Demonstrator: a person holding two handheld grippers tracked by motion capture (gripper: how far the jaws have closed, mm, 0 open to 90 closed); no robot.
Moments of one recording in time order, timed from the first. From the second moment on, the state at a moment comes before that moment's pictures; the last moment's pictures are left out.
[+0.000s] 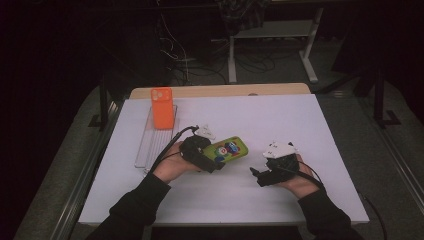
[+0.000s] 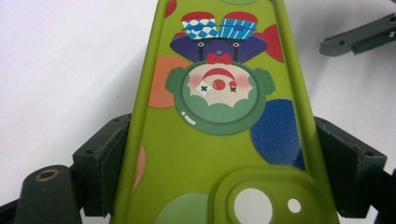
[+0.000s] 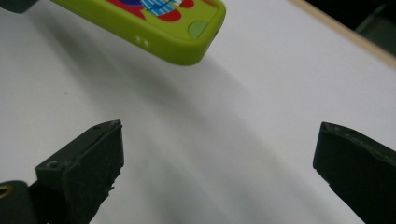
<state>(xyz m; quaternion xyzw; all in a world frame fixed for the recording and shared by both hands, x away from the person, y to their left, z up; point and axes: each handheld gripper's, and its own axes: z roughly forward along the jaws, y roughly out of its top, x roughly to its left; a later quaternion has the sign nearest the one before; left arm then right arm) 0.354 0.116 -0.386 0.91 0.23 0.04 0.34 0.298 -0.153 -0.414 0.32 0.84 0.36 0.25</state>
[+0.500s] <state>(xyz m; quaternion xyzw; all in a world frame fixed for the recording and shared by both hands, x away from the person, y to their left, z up) 0.355 0.116 -0.386 0.91 0.23 0.04 0.34 0.287 -0.144 -0.412 0.24 0.85 0.33 0.34</state>
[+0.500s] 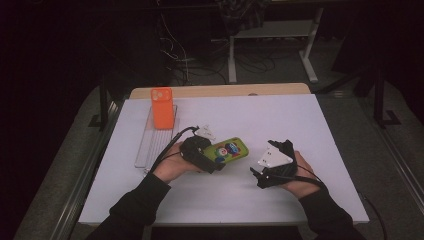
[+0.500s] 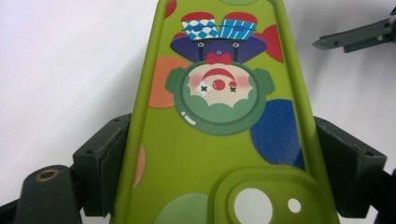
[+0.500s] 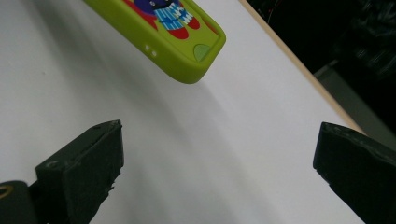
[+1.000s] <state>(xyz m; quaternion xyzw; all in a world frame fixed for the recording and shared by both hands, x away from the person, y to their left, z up) 0.354 0.115 -0.387 0.91 0.23 0.03 0.35 0.276 -0.129 -0.416 0.13 0.85 0.27 0.44</state>
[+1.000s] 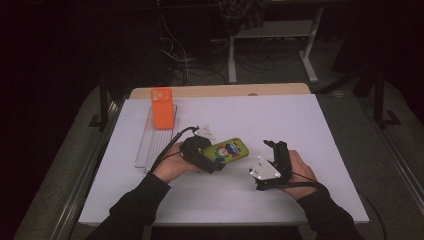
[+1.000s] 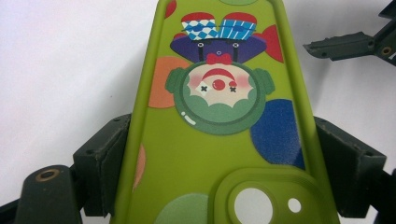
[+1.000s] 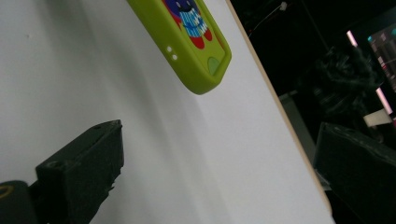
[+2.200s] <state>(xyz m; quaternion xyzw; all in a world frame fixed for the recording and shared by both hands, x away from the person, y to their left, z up) 0.351 0.110 -0.388 0.91 0.22 0.03 0.35 0.270 -0.082 -0.437 -0.08 0.79 0.15 0.58</state>
